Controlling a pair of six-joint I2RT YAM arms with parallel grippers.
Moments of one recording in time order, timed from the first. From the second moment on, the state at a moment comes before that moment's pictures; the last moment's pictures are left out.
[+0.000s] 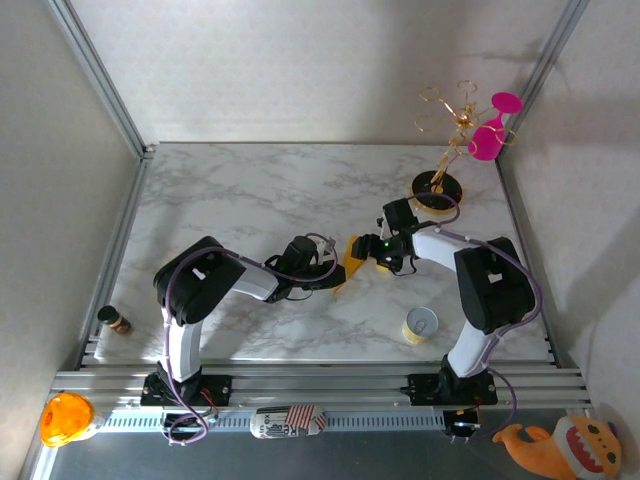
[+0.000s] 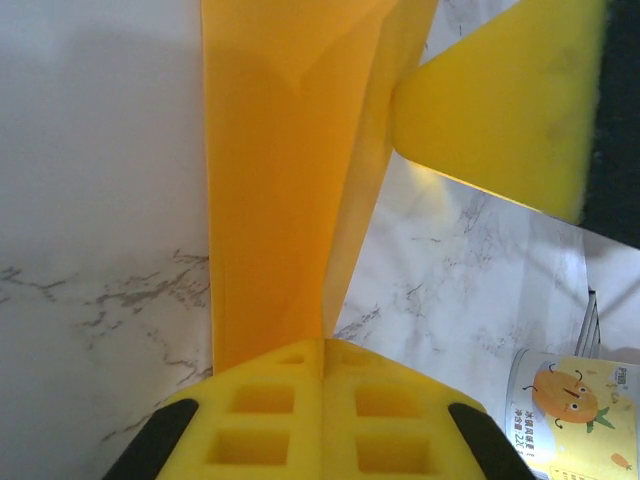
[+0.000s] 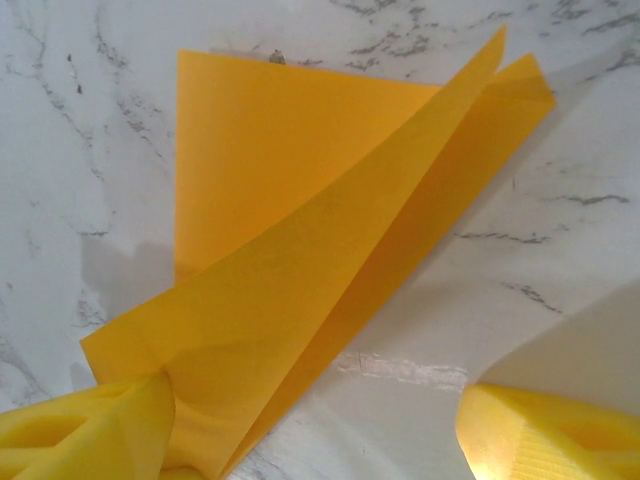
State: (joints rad) left arm -0.72 1.97 0.82 0.55 0.41 -0.85; right arm 0.38 1.76 0.98 -0.38 -0.34 0.54
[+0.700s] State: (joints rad) left arm -0.72 1.92 0.78 0.52 0.41 -0.82; right arm 0.43 1.83 1.07 -0.50 -0.20 0.59
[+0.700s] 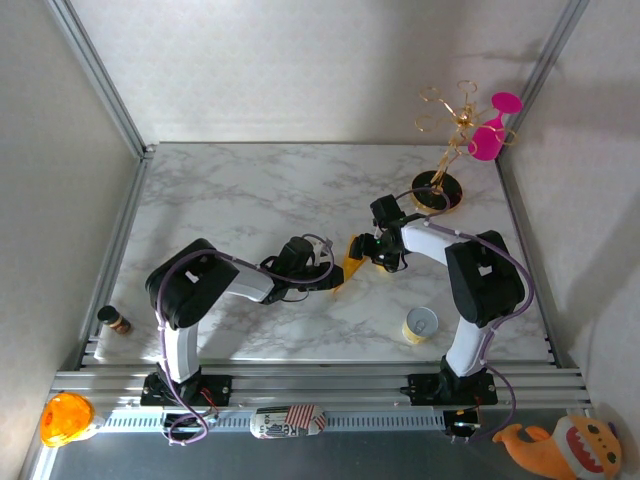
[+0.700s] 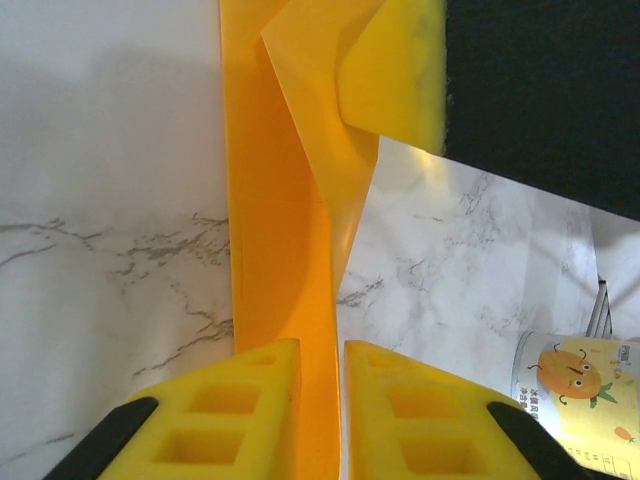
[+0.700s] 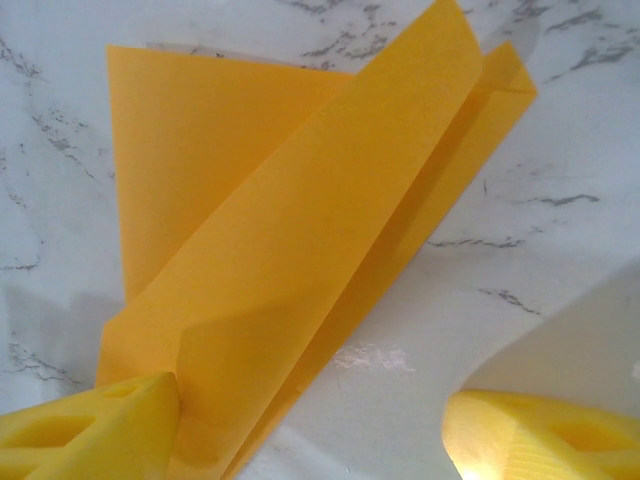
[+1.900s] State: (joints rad) left arm -0.72 1.92 0.83 0.40 0.40 -0.74; right arm 0.44 1.84 1.08 -0.51 -0.19 0.61
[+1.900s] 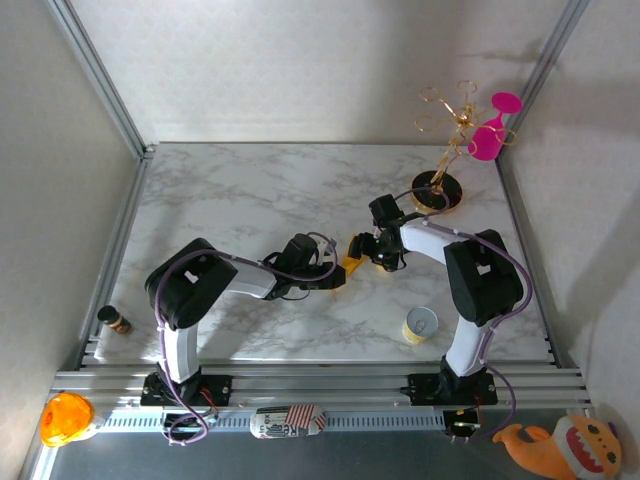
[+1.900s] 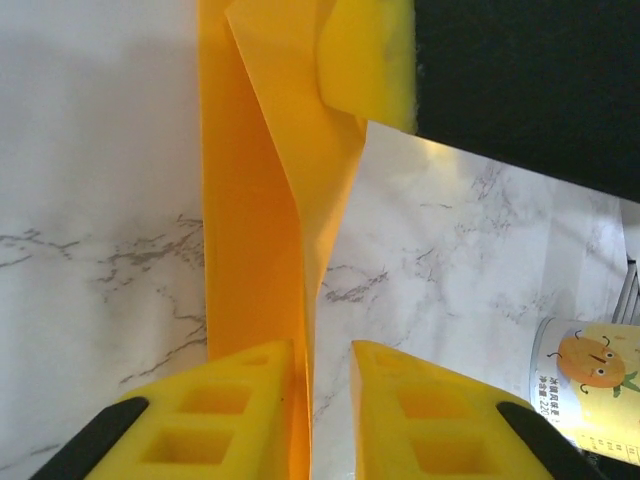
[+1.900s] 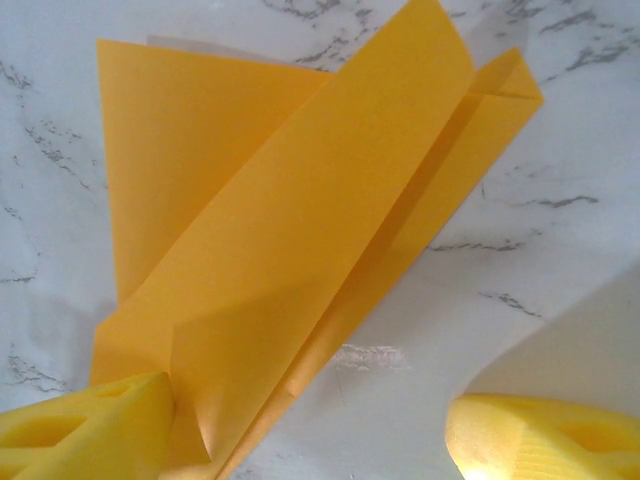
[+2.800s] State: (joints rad) left arm -0.76 1.88 0.90 0.23 0.29 -0.60; right arm 0.44 1.85 1.09 -0.52 -0.18 0.61
